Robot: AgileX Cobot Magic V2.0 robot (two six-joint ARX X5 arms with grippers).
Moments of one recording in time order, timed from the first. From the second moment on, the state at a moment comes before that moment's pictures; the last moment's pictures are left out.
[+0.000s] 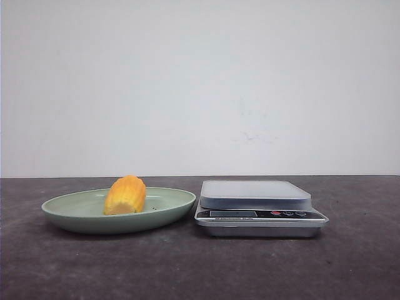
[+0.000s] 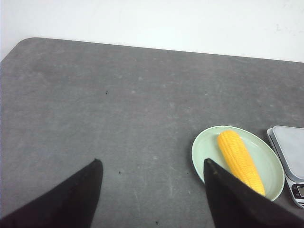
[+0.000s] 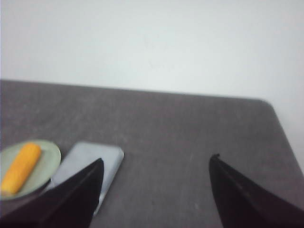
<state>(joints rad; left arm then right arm) -0.84 0.44 1.16 -1.25 -0.73 -0.49 0.61 0.37 1.32 -1.21 0.39 0.18</state>
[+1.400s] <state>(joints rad) -0.84 0.38 1.05 -1.28 -0.73 -0.49 0.61 0.28 1.05 -1.14 0.36 0.29</state>
